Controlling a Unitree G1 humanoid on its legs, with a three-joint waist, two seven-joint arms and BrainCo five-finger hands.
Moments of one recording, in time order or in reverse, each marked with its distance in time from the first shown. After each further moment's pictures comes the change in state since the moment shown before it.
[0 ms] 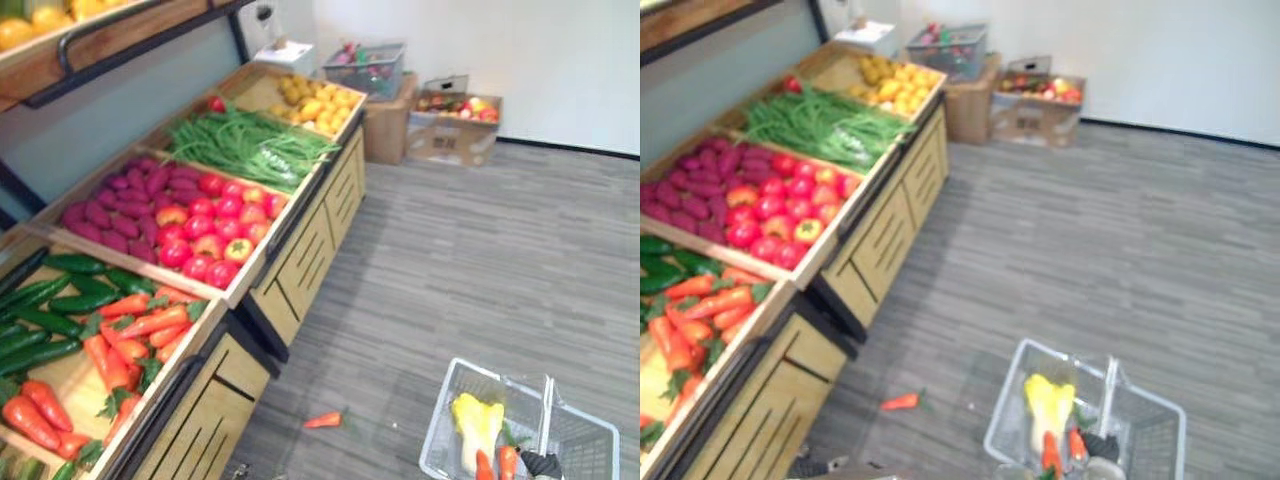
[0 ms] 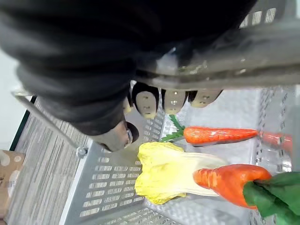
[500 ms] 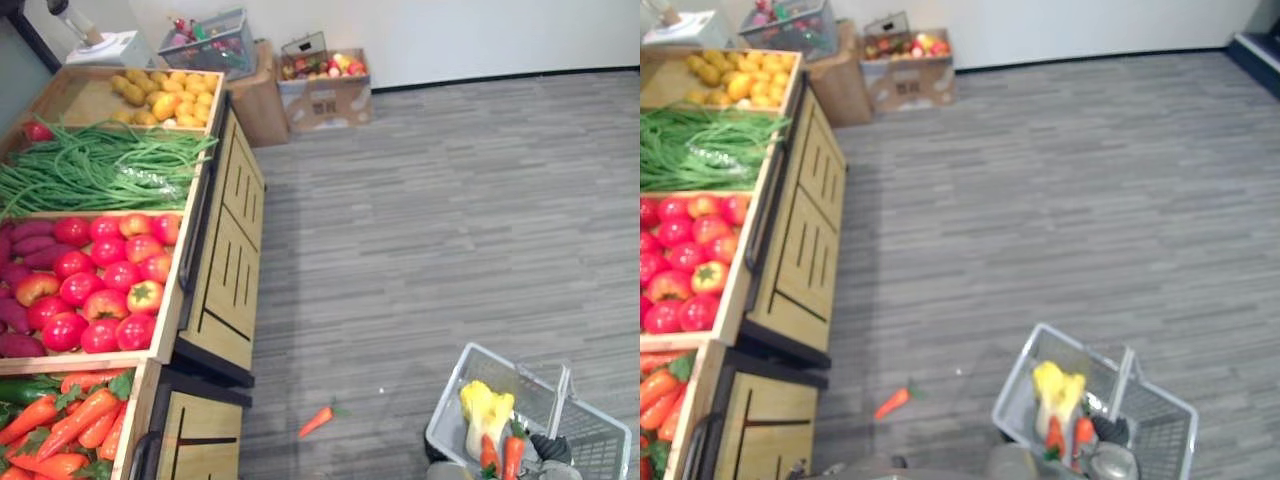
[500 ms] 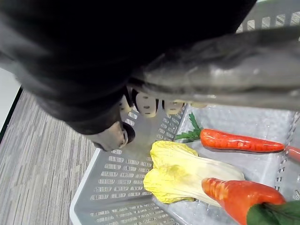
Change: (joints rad) left arm 0.021 -0.012 0.070 0.005 0.019 0.000 0.027; right arm -0.047 -0.039 0.000 0.001 0.007 -0.011 -0.005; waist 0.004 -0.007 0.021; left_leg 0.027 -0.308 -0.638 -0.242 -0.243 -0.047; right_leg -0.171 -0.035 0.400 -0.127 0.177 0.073
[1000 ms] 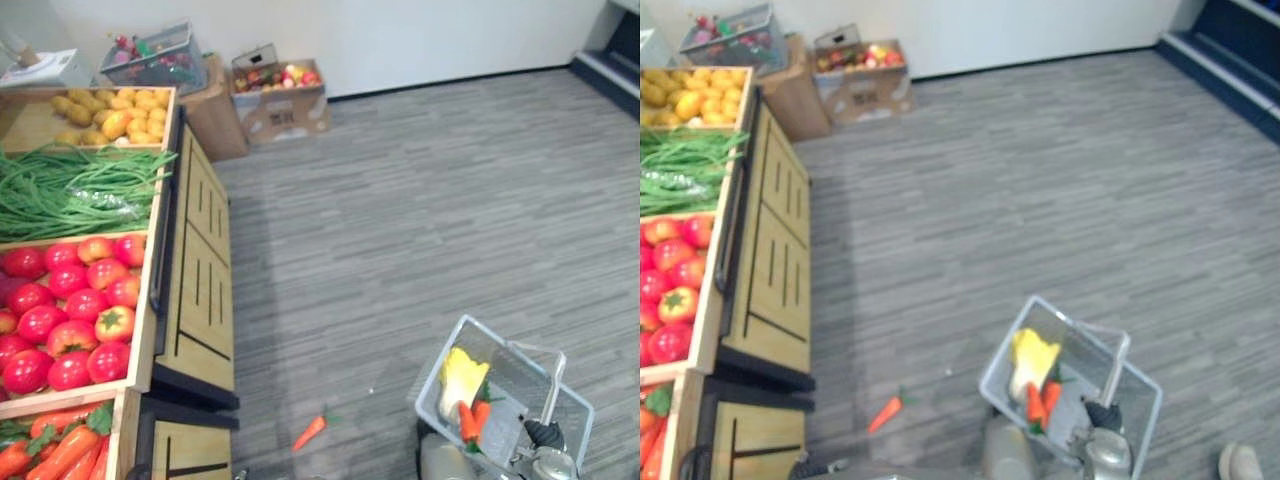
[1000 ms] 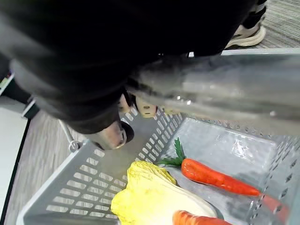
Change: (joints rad) left arm -0.027 0.036 -0.085 0.031 0.008 0.002 -0.006; right arm -0.016 0.038 -0.003 -0.035 0.009 0.001 -0.006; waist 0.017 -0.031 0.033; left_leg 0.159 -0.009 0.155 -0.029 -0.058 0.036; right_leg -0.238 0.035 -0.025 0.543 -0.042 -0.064
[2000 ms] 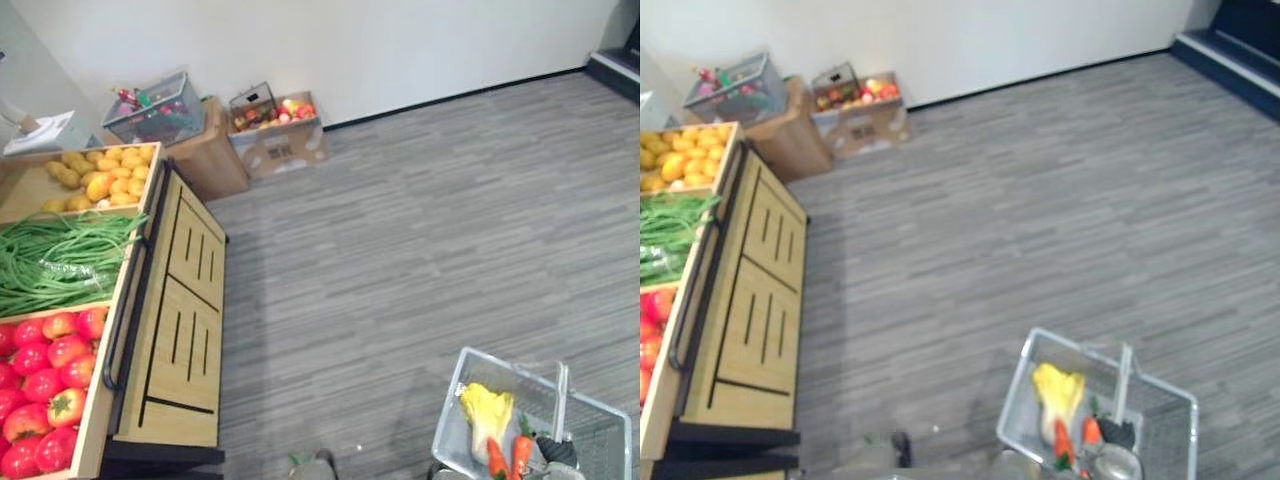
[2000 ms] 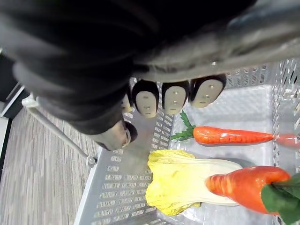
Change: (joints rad) left arm 0.032 -0.082 0.164 -0.001 -0.008 0.007 0.013; right arm 0.036 -0.028 -0.079 0.029 -0.001 0.006 0.001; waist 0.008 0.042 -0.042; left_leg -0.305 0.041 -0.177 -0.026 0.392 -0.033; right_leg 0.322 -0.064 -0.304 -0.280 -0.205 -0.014
